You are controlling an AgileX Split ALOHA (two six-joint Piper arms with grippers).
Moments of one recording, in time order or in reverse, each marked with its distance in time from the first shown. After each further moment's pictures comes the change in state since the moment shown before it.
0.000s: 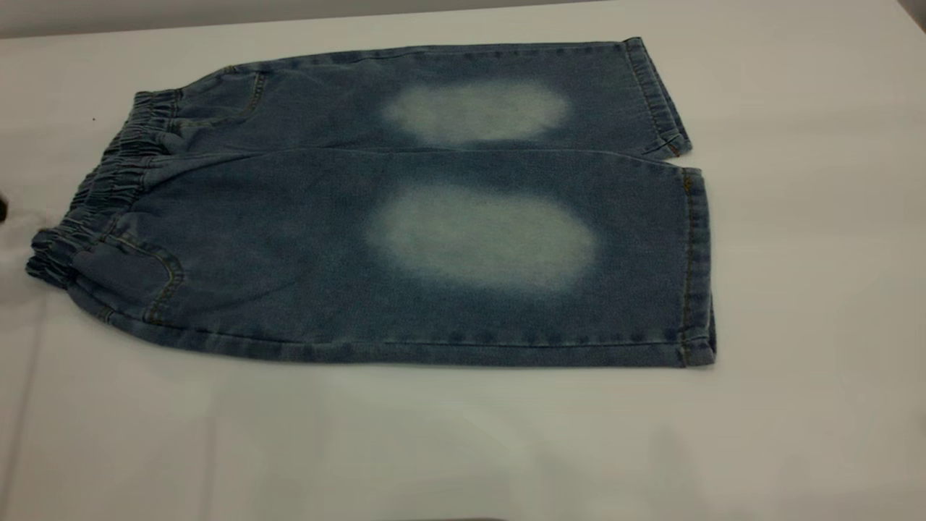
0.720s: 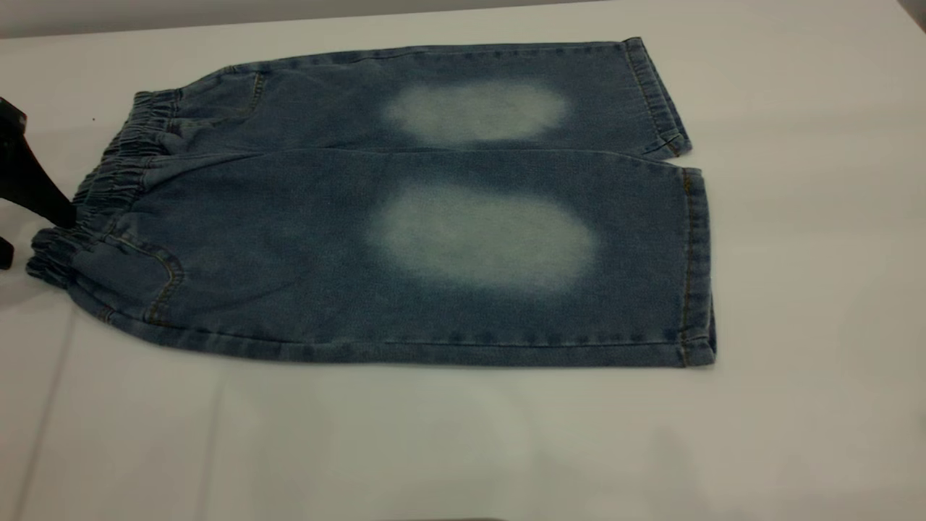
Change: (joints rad) left arm -0.069 0.081 0.001 -0.193 -0.075 0.196; right arm 0.000 0.000 0.000 0.001 0.000 0.000
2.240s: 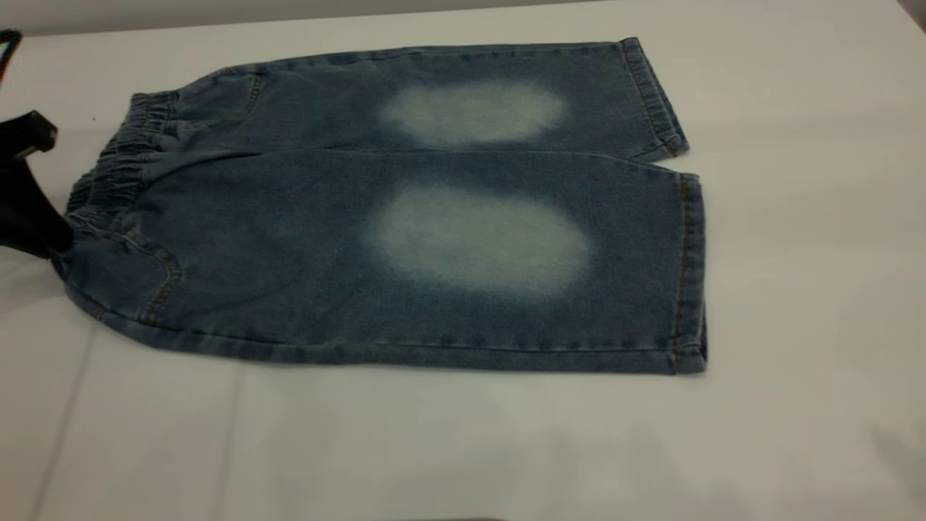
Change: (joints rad) left arm -0.076 0.006 -0.008 0.087 -0.030 -0.039; right arm 0.000 0.102 0.065 0.179 0.004 -0.217
